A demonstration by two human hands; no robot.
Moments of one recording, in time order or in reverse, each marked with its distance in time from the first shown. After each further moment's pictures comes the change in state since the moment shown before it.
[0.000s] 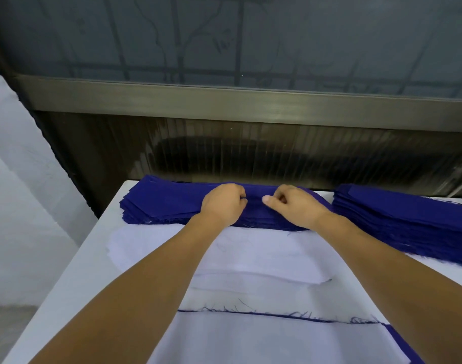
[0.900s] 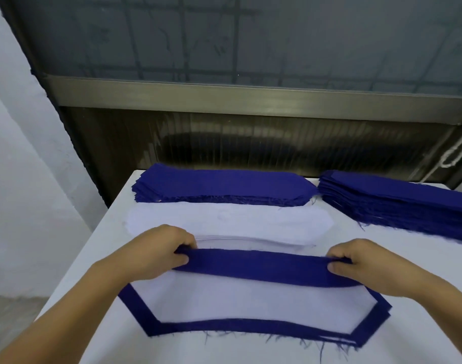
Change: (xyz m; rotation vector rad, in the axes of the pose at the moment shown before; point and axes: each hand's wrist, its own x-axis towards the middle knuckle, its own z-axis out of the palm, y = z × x) left_hand -0.188 -0.053 -0.080 0.079 -0.431 0.098; right_hand -0.216 0.021 -0.055 0.010 -0.359 0.048
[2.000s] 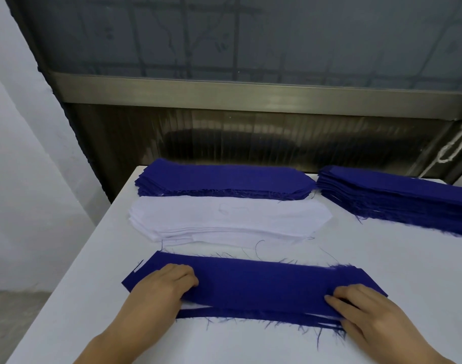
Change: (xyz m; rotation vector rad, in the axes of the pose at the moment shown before) left_hand -0.058 0.010 0.091 0.057 0.445 0.252; right_hand -0.044 0.042 0.107 -0.503 0.769 -0.597
